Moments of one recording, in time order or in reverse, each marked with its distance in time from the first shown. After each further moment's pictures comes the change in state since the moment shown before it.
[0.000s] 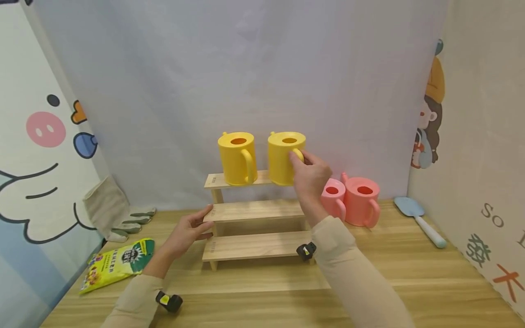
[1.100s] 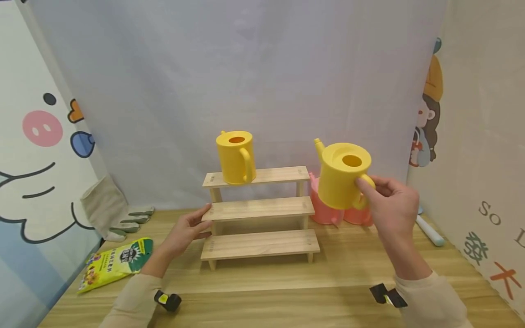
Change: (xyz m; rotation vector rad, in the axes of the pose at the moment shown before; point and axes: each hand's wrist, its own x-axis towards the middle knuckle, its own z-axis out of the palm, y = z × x) left_hand 0.000 0.000 0.001 0.019 0.005 -0.008; right_hand -0.008 -0.025 -0.167 -0.203 -0.059 0.064
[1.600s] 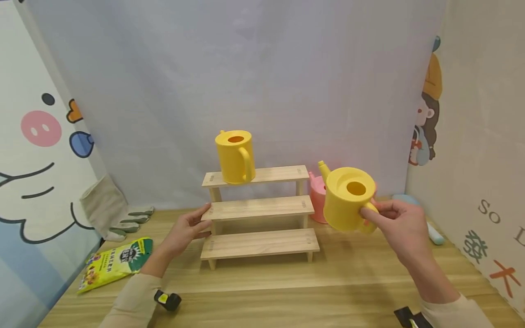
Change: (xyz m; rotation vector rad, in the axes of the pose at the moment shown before) left_hand -0.001 0.002 0.001 -0.003 0.002 -0.016; right_hand -0.012 0.035 -0.043 -0.296 -0.327 -0.012
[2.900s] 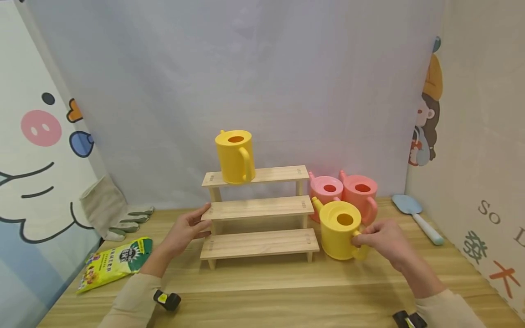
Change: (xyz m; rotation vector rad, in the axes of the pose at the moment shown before) left_hand 0.001 -0.001 0.000 -0.014 0.007 -0.005; right_hand 0.018 0.050 0.024 -0.034 -0.443 0.112
